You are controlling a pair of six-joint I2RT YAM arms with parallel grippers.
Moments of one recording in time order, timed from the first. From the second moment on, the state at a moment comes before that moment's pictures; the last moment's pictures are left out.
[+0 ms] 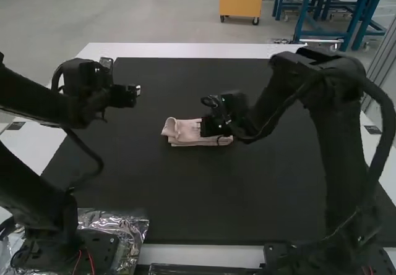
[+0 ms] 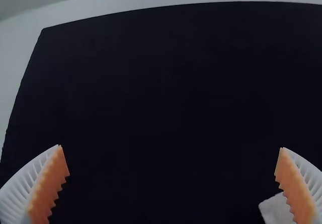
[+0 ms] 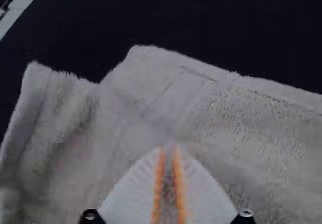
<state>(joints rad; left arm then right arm) -0.01 1.33 0.53 0.54 0.11 0.07 0.59 2.08 0.93 0.70 -0.32 0.27</state>
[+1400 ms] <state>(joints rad) 0.02 0.01 0.55 -0.11 0.05 0.10 0.12 0.01 0.73 -0.15 -0.22 0.32</state>
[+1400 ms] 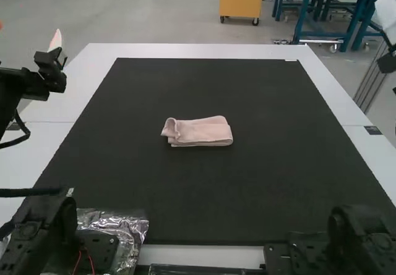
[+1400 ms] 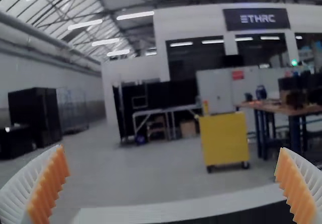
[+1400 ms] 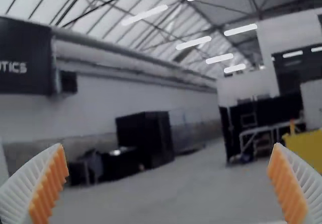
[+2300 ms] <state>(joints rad) 0.02 0.01 0.01 0.05 -0.03 0.09 0.11 0.01 0.01 -0.04 0.22 -0.06</state>
